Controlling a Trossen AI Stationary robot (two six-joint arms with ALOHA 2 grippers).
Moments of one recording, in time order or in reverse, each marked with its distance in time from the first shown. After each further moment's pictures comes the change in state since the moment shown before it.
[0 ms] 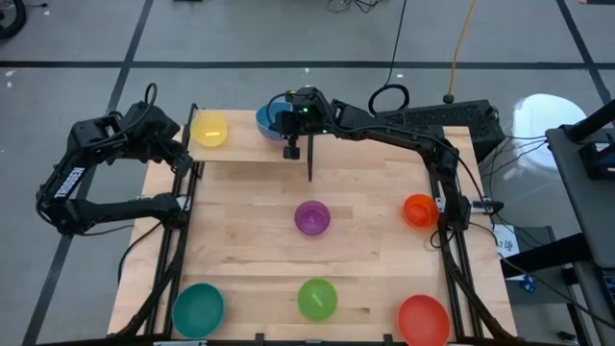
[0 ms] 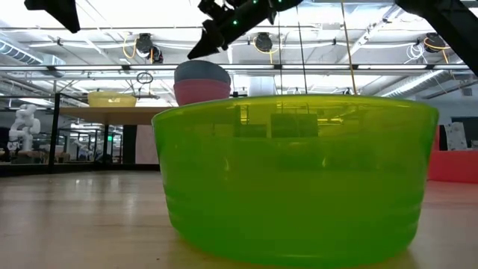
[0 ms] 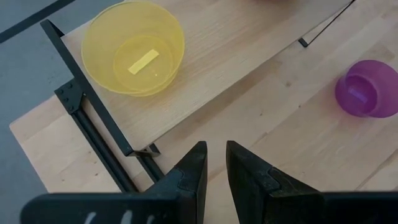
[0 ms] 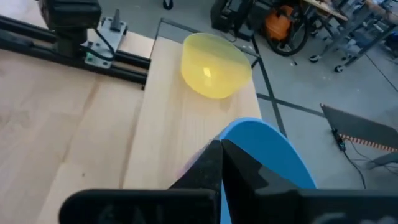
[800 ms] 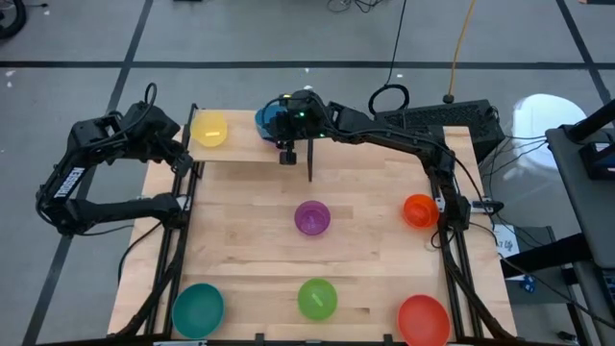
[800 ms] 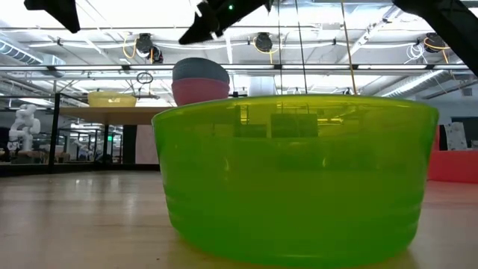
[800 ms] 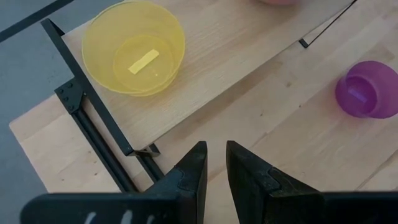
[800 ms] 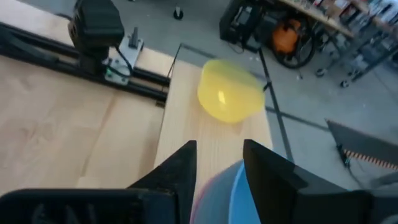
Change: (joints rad) left arm 0.000 0.000 0.000 0.000 0.000 -0.004; right arm 0.055 0.017 0.115 -0.071 0.012 -0.018
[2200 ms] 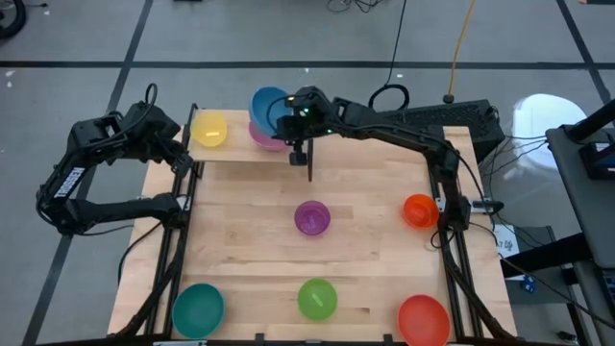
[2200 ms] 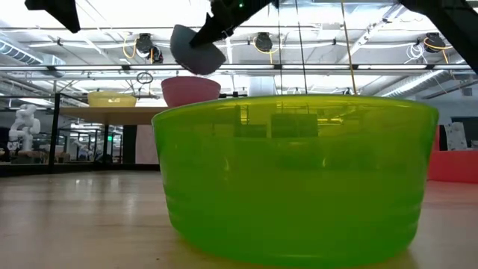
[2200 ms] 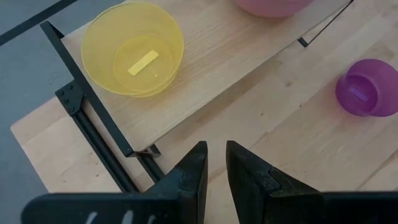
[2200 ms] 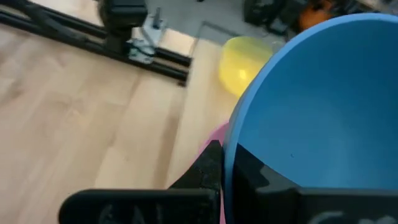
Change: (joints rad) left arm 0.000 0.000 0.000 0.002 0.000 0.011; right arm -0.022 -0.022 0.001 -0.154 -0.092 -0.002
